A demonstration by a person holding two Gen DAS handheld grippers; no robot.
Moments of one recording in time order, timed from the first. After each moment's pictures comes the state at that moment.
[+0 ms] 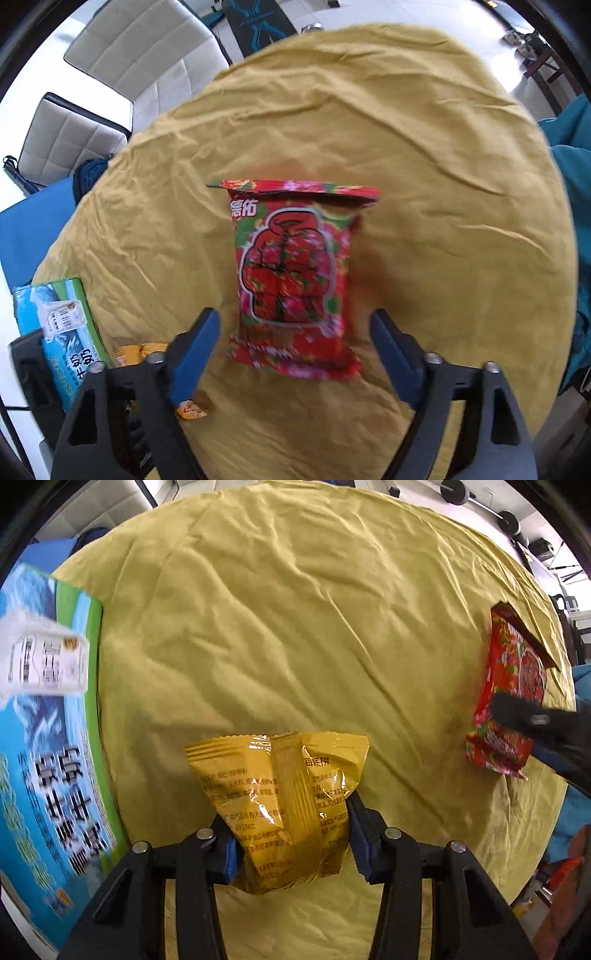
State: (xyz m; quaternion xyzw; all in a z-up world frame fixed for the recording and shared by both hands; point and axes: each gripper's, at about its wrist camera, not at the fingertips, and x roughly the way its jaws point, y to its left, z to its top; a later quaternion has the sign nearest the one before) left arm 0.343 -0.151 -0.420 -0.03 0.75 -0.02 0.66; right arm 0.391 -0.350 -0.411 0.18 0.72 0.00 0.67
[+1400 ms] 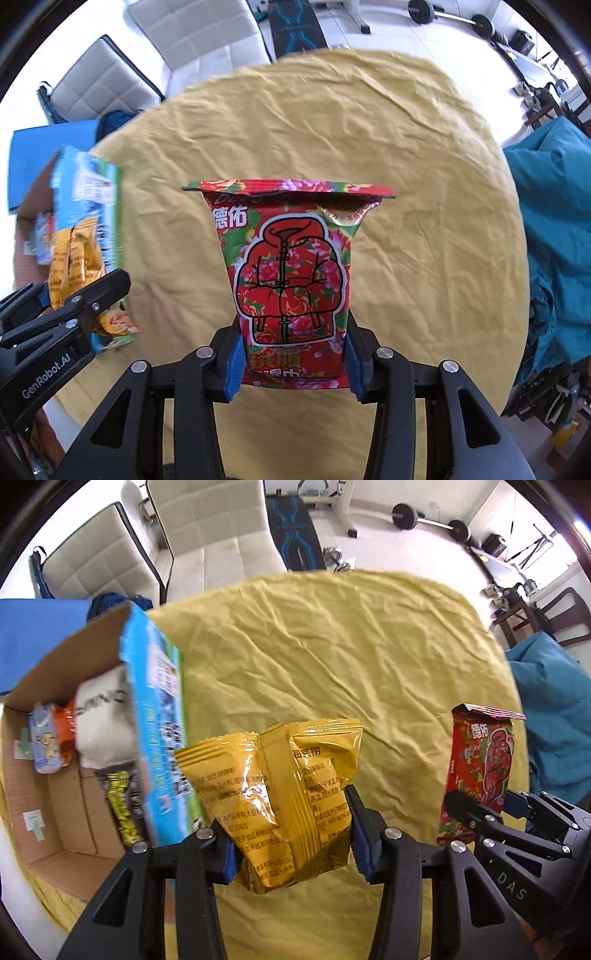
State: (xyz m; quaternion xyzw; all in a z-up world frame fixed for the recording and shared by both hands) left arm 0.290 -0.153 -0.261 0.03 0.67 -0.07 0.74; right arm 0.275 -0.275 -0.316 0.08 0.69 0.05 0.72
